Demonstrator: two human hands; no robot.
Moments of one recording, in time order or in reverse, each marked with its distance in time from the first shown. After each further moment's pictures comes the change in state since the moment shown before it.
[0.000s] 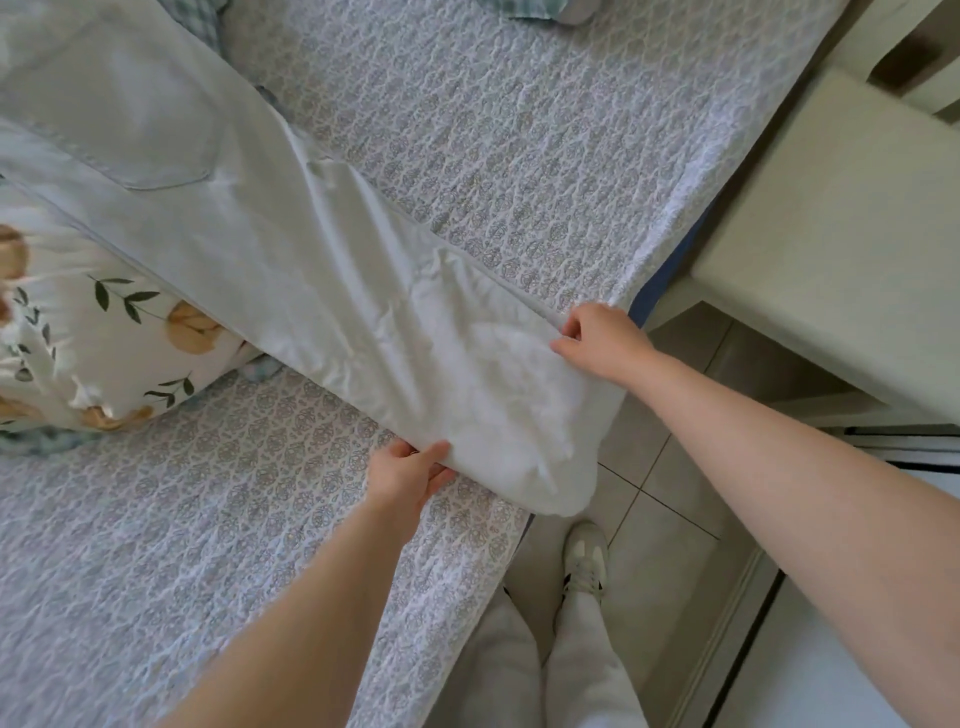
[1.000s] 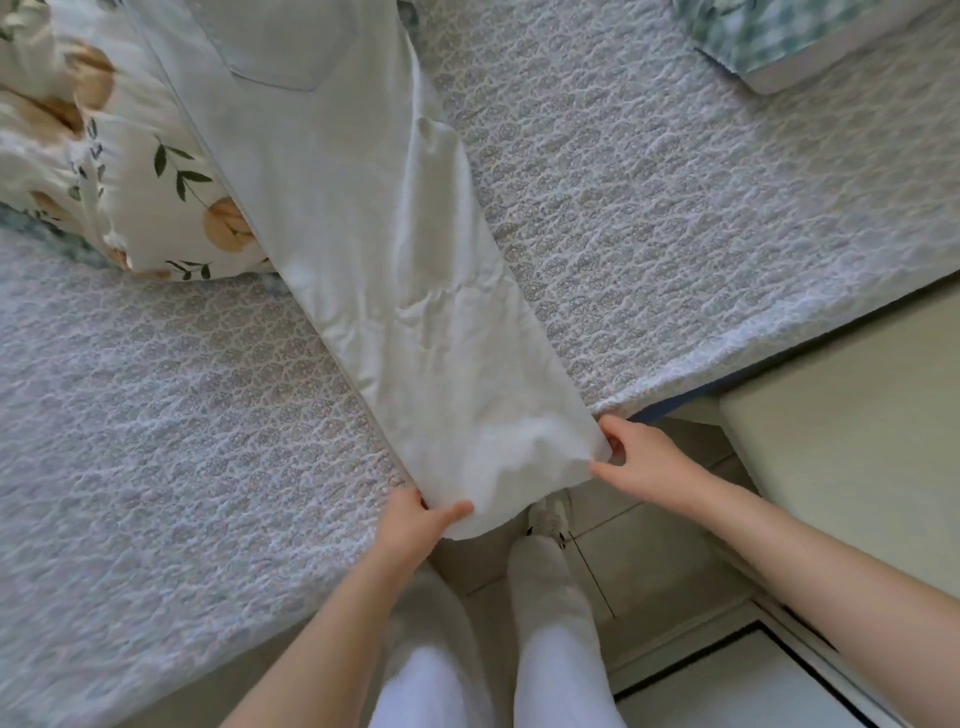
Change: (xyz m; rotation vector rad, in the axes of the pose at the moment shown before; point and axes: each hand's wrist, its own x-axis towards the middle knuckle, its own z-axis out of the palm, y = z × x) left_hand -0.053 -0.039 0.089 0.240 0.195 -0.114; right_hand 0.016 0.064 -0.058 -0.067 -0.589 -0.269
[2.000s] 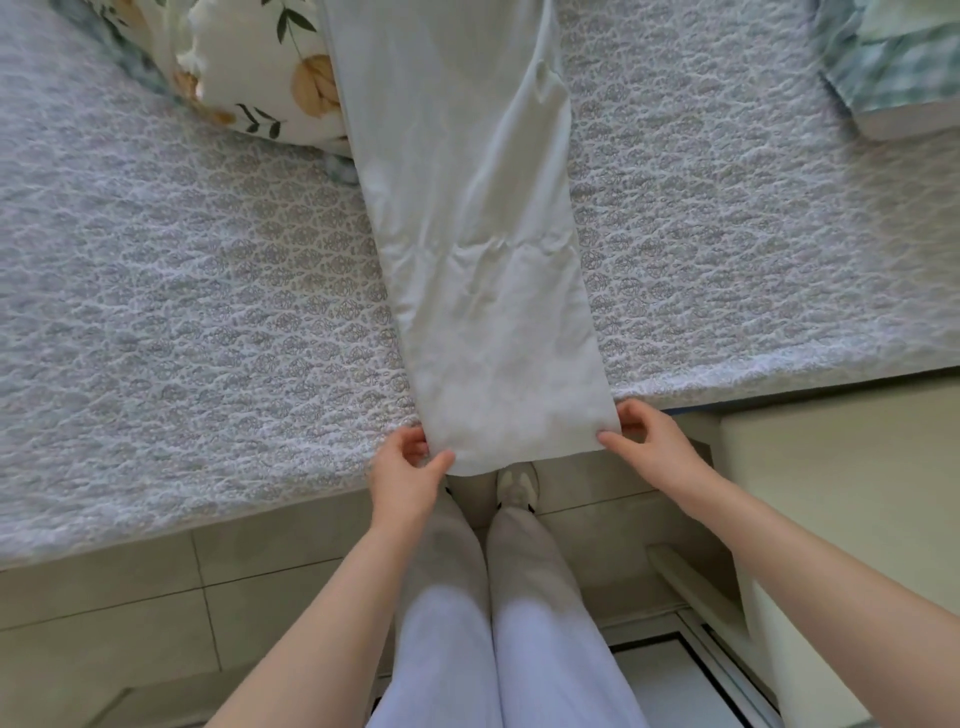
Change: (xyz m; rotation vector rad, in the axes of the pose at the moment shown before) left_hand -0.013 -0.048 0.028 -0.341 0.365 0.092; right_hand -0.007 -0.002 0.005 0.121 0.069 0.047
